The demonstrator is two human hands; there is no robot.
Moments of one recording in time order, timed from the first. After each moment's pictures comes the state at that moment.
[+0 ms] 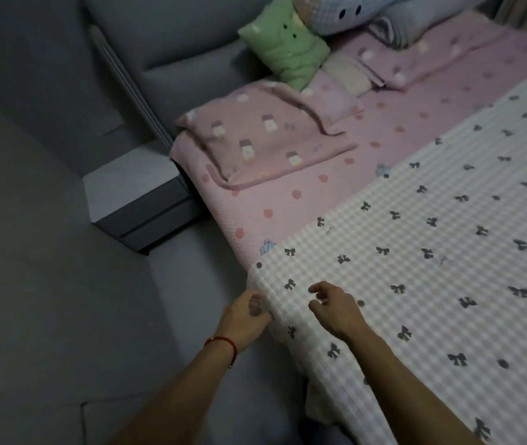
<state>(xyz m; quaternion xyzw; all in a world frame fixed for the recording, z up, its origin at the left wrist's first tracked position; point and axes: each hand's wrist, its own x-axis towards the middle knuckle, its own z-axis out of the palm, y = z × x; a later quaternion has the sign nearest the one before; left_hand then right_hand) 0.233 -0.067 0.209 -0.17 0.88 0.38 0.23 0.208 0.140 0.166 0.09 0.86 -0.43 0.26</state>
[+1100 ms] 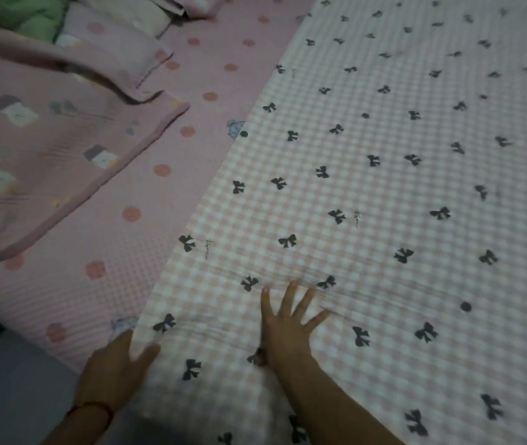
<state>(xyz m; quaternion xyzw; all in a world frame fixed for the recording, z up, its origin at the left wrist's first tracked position) 0.009 -0.081 -0.022 0.06 0.96 0.08 0.24 0.124 0.169 -0.078 0.27 0.90 -0.15 0.32</state>
